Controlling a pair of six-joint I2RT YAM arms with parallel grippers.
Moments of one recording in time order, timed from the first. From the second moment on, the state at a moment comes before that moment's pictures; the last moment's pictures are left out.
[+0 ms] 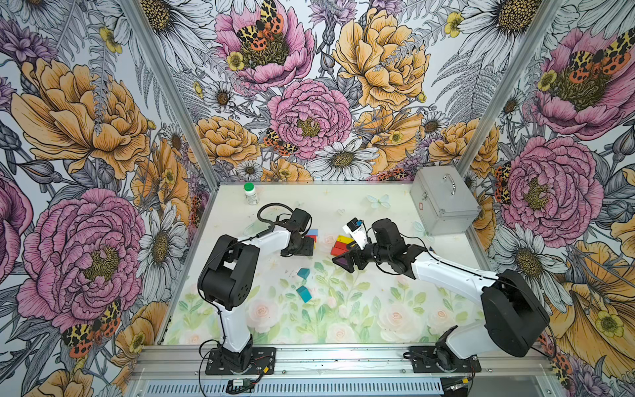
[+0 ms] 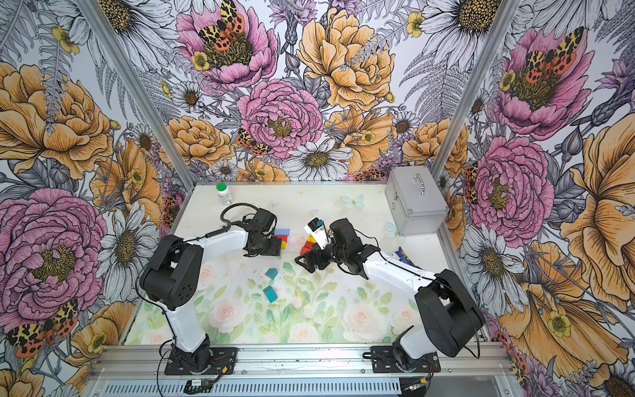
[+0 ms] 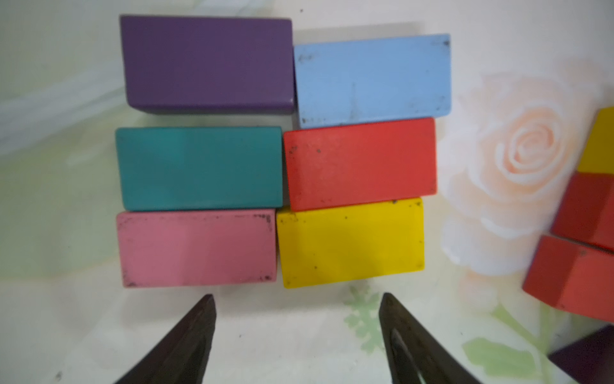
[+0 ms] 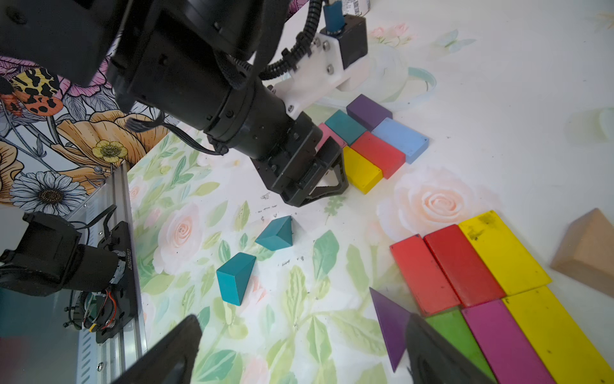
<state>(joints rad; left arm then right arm) -0.44 1.81 1.15 -0.58 -0.06 -0.36 0.60 1.47 0.85 -0.04 -0.53 0.12</state>
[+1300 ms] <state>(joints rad) -0.14 1.94 0.99 0.24 0.23 -0.92 0.59 1.51 0.88 -0.03 -0.55 0.09</state>
